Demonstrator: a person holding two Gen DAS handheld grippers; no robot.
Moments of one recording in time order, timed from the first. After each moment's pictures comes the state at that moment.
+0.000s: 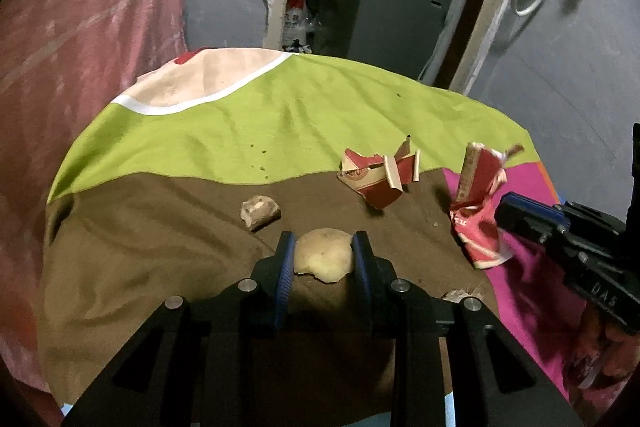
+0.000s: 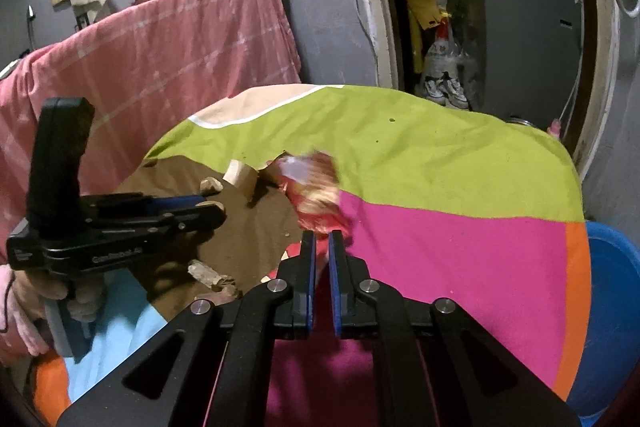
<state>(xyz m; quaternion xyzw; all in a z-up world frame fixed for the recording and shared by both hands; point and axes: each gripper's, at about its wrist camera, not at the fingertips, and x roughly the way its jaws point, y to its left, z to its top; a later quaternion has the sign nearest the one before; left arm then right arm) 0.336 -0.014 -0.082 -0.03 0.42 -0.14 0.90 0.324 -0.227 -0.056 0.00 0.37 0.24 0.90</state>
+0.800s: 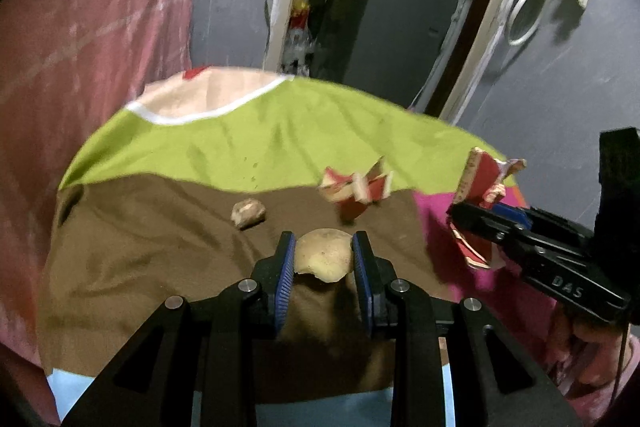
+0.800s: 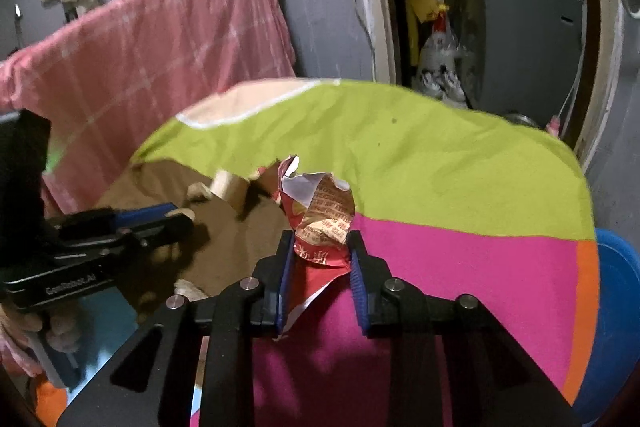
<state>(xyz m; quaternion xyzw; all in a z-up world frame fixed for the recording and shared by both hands) 0.308 -0.018 -0.057 -0.07 0.37 -0.15 0.91 0.330 -0.230 -0.049 0.02 0.36 0.25 0.90</state>
